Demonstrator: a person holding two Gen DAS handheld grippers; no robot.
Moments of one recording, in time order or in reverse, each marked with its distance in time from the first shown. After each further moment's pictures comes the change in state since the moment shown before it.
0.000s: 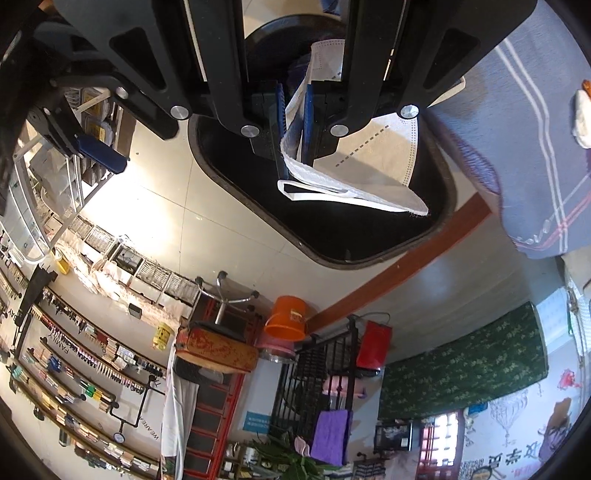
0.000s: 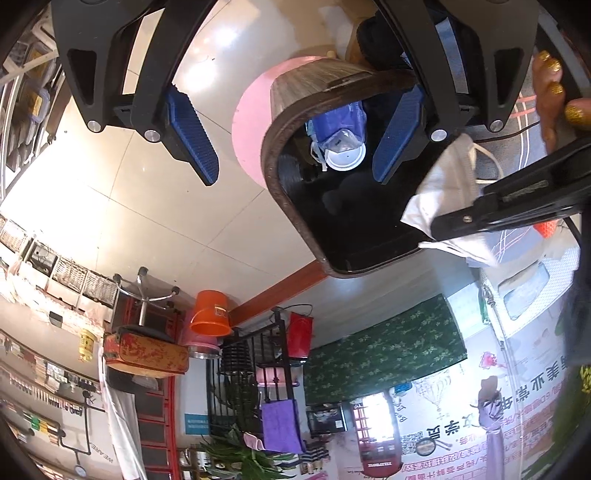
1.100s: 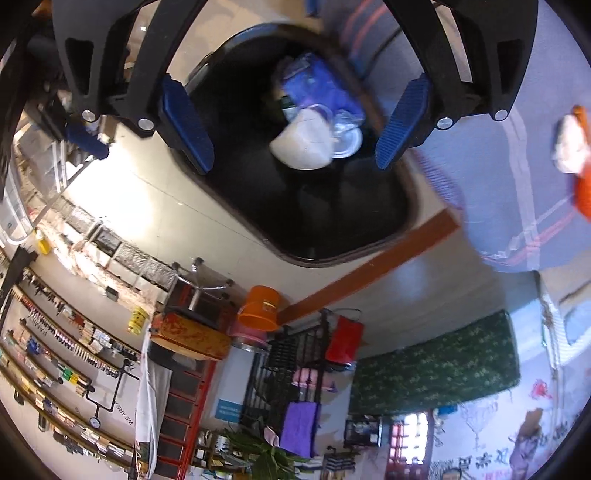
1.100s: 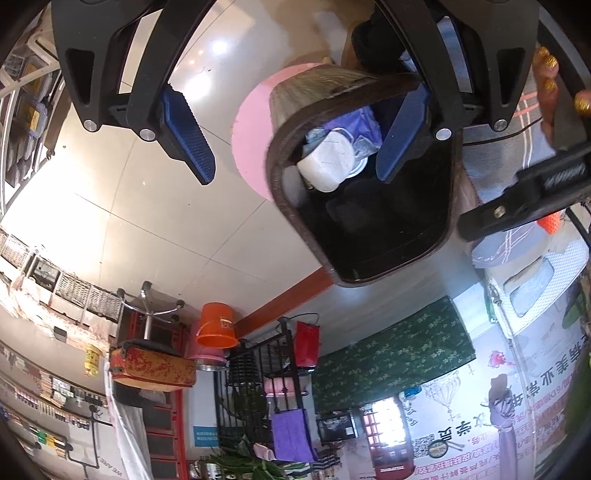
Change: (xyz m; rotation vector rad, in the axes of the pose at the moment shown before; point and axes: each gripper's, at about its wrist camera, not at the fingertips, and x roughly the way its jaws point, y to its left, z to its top) left arm -0.032 0.017 -0.005 -0.056 -0.054 0.113; right arm 0.010 0.001 0.000 0.033 0.040 -0.002
